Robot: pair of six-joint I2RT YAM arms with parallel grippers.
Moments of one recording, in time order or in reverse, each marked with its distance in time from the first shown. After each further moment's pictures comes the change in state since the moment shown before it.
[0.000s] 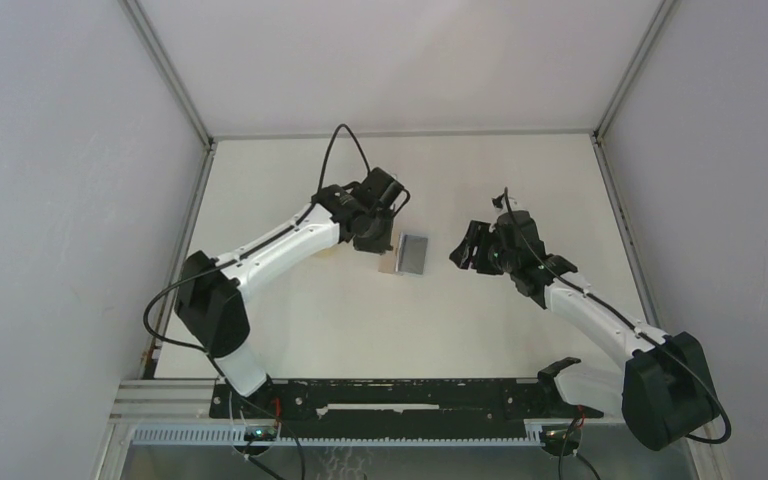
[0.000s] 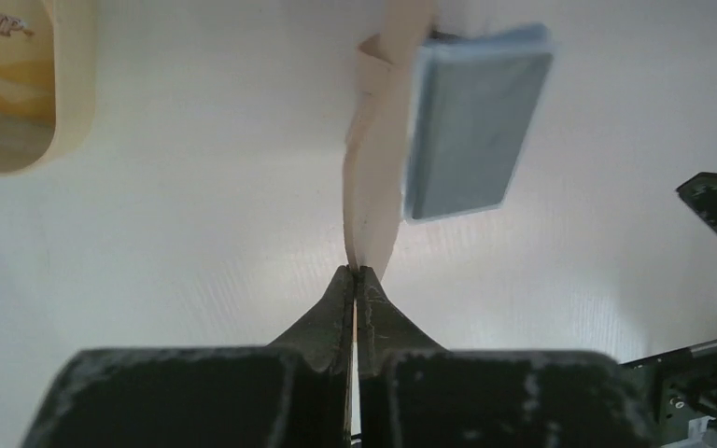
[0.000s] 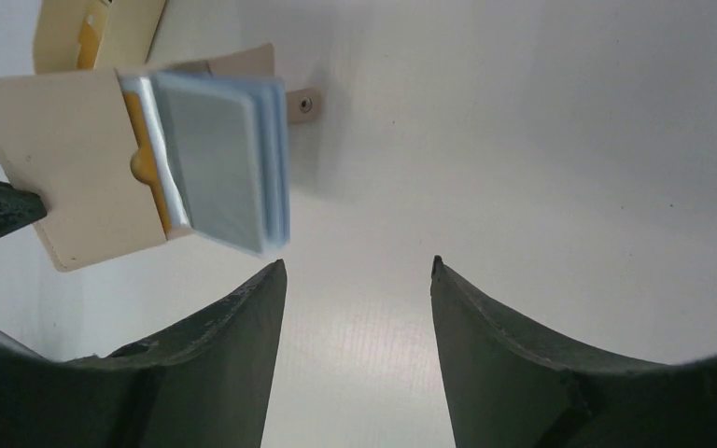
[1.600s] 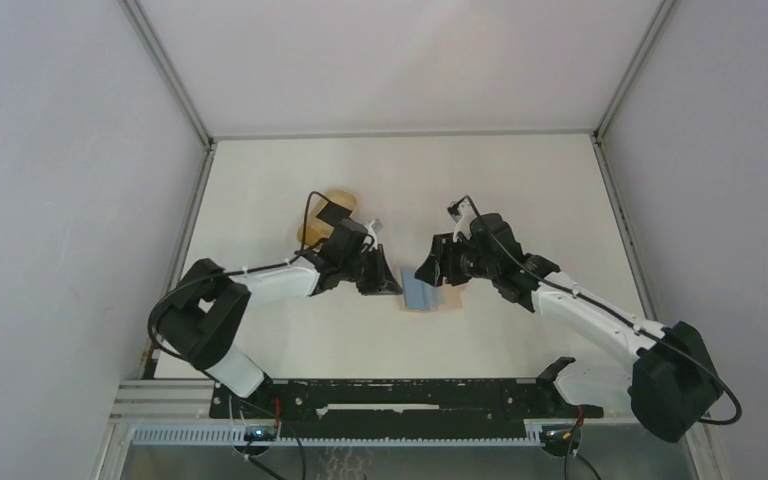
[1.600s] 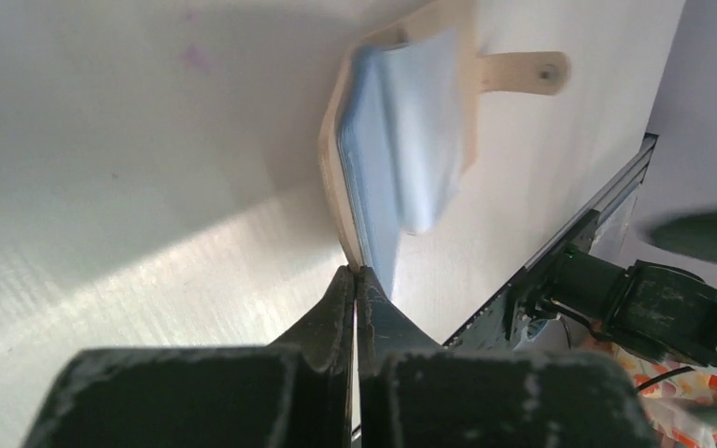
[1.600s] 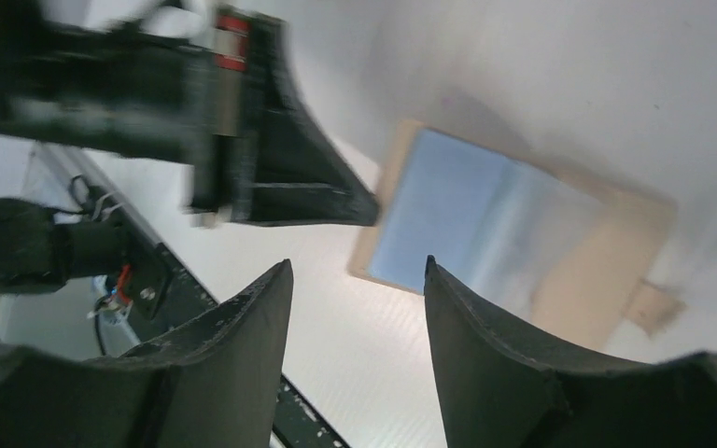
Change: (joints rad) left arm 0.094 -0.093 -0.747 0.896 0.553 -0.277; right arm 0.196 -0.002 0.068 0.014 -0.203 -0.068
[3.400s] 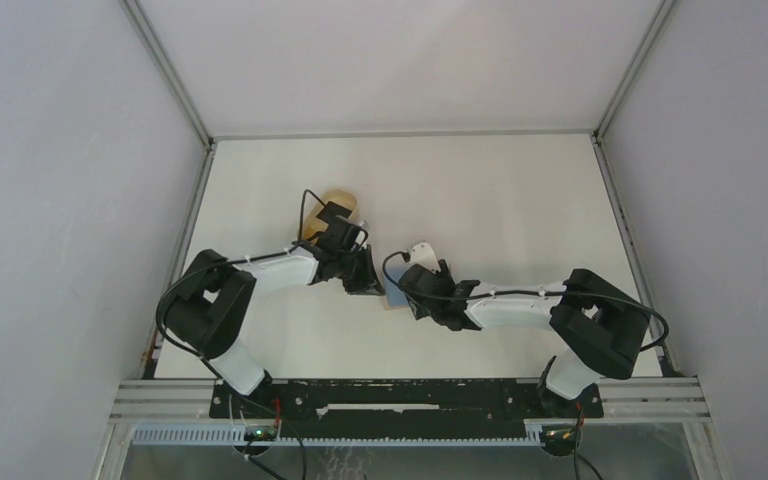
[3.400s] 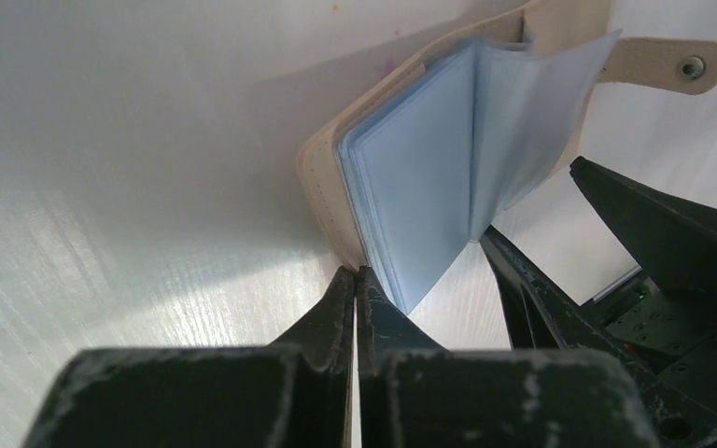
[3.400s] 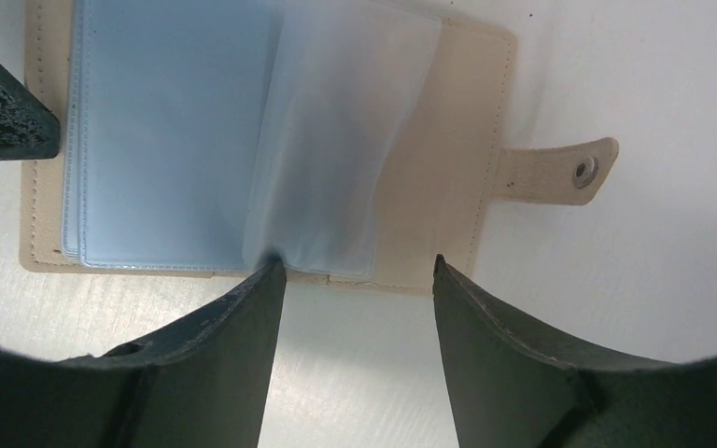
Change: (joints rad) left arm 0.075 0.034 0.074 -0.219 -0.072 0.084; right arm 0.389 0.423 0.019 -0.003 0.802 -0.095
